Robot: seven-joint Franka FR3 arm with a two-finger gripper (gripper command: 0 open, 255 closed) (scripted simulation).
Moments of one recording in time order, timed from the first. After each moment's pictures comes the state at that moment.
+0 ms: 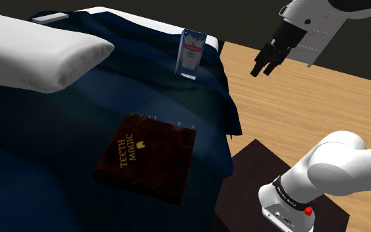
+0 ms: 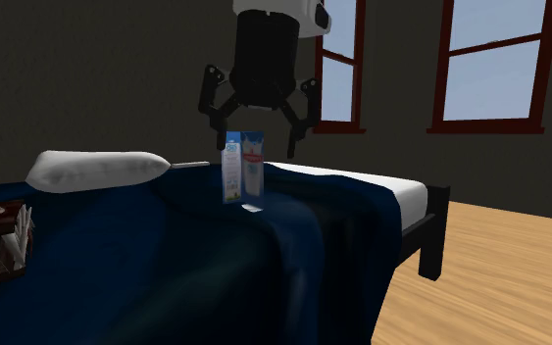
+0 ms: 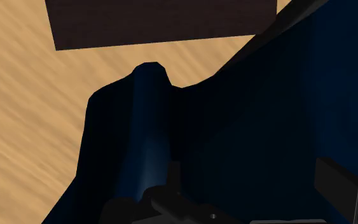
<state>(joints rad) 0.01 -0.80 -0.05 -2.38 0.08 1.66 0.02</state>
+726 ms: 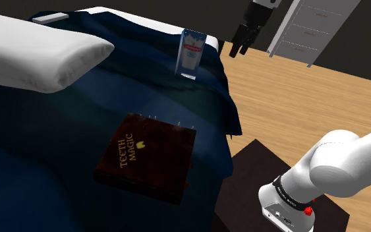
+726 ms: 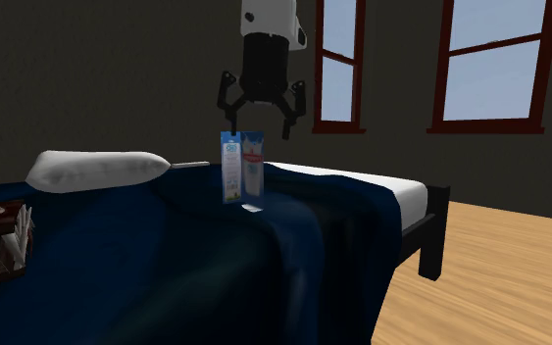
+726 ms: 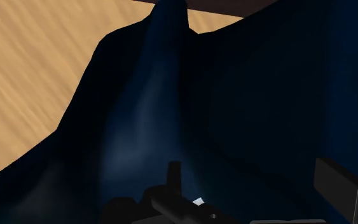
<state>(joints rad) 0.07 -0.41 -0.08 -2.04 0.05 1.68 -0.17</state>
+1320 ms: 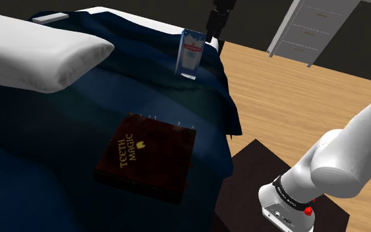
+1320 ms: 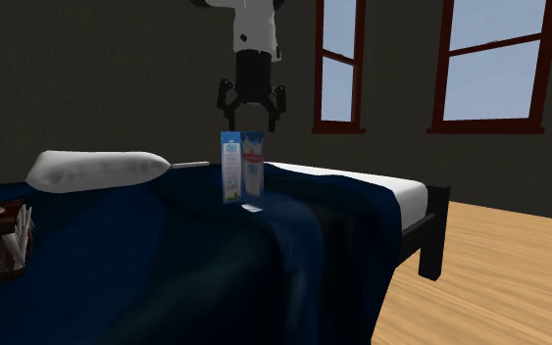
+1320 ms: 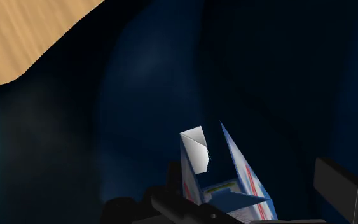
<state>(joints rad) 0.11 0.00 -0.08 -1.57 0.03 1.59 -0.35</state>
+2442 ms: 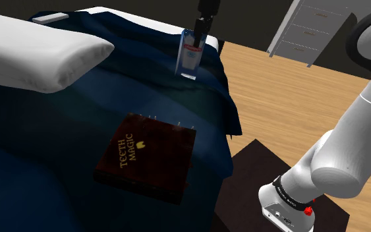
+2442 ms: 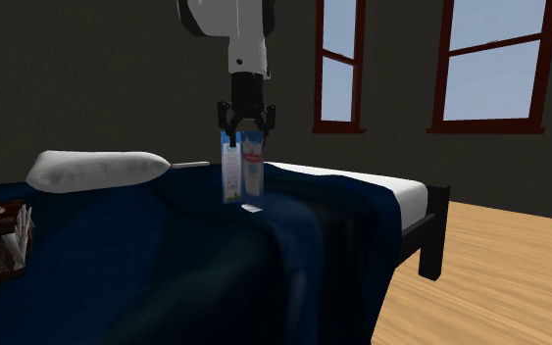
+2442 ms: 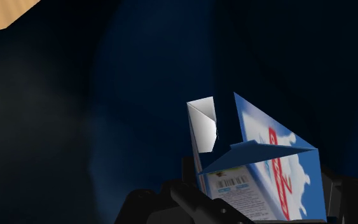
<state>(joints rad) 0.12 0.16 -0.07 -1.44 0.02 1.61 -0.42</state>
